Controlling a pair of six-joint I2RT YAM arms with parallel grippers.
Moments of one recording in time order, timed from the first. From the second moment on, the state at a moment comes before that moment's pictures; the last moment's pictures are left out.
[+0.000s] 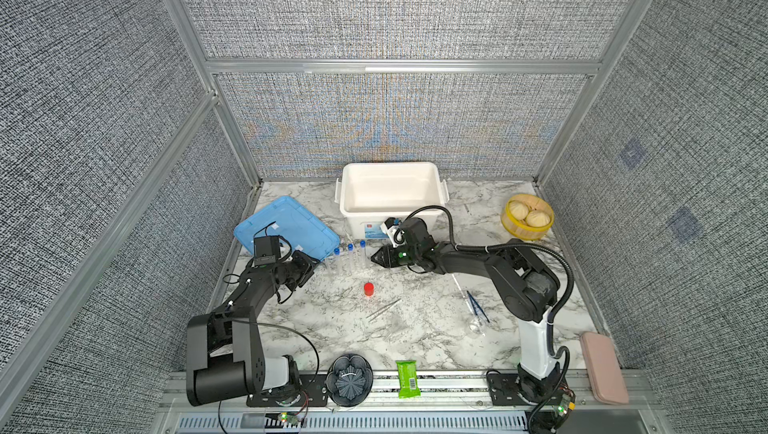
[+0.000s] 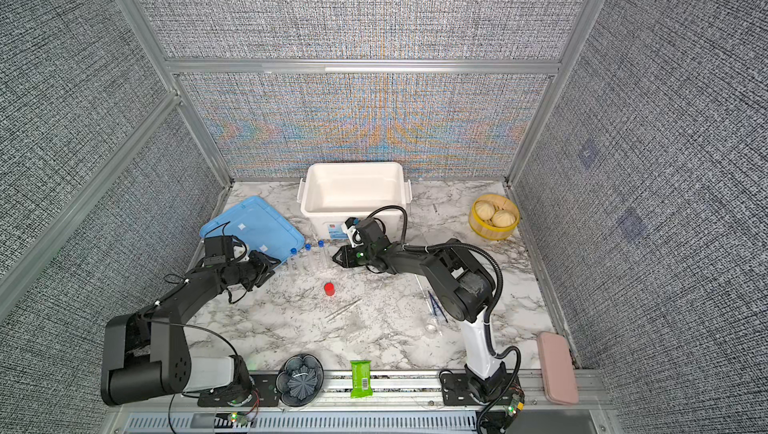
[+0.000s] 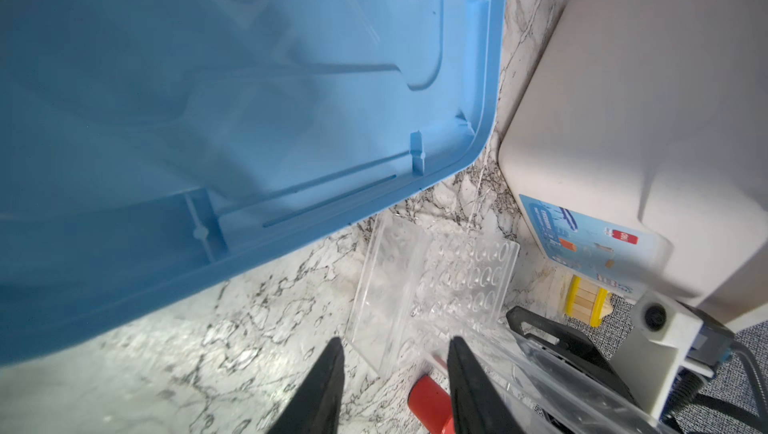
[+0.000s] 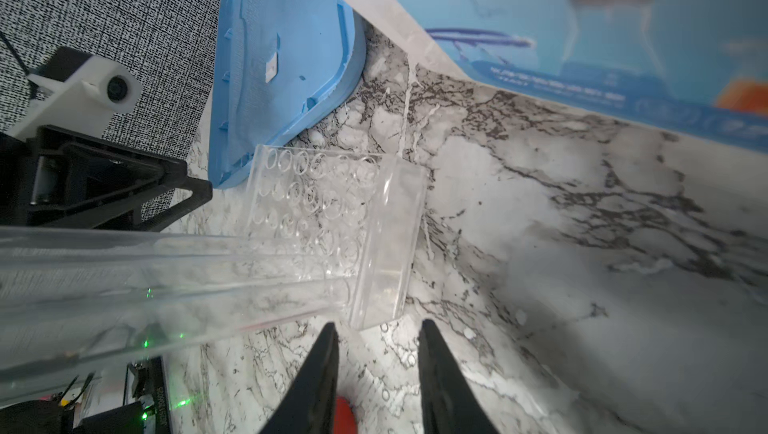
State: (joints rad) left arm 0.13 1.38 0.65 -0.27 0.57 -0.76; right arm 0.70 2.04 1.23 0.15 -0.45 0.55
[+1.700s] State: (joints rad) left arm 0.09 1.46 0.68 -0.23 0.63 -0.74; right arm 0.79 2.03 1.21 0.14 -0.41 0.59
